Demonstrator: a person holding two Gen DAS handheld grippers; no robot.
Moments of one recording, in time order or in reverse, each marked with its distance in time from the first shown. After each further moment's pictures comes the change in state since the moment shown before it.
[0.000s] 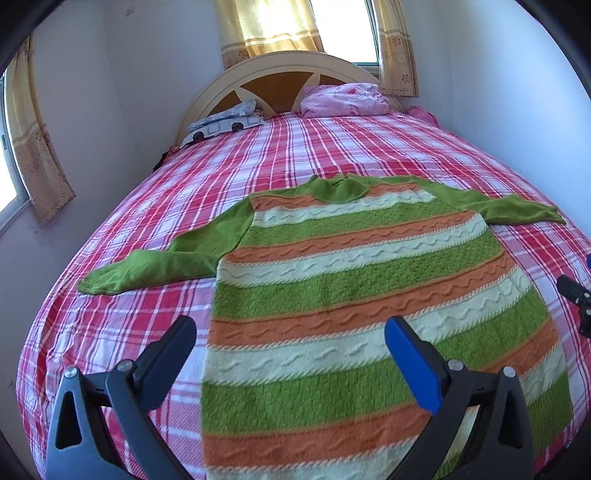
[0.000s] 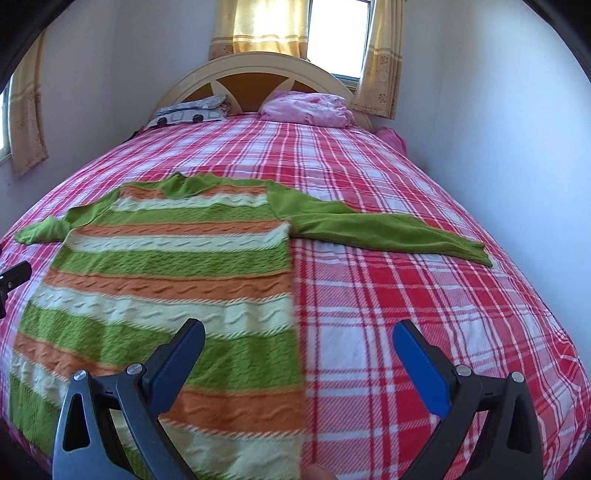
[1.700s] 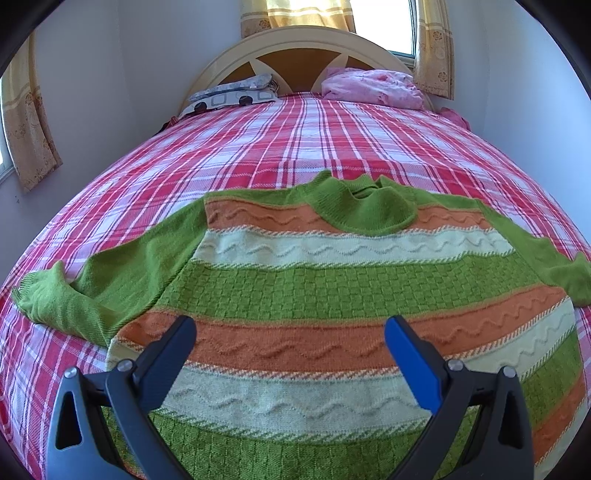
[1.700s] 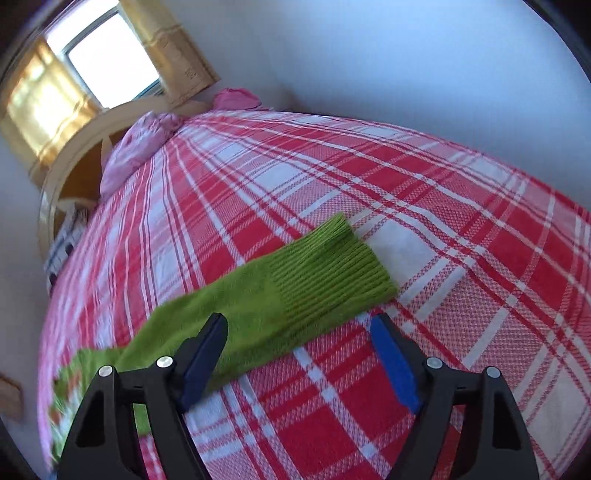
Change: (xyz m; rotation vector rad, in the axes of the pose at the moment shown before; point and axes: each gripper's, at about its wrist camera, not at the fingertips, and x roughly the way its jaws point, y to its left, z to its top) left arm 0.169 -0.017 0.069 -0.138 0.061 0.014; right arm 0.191 -0.315 0.041 0.798 0.129 -0.051
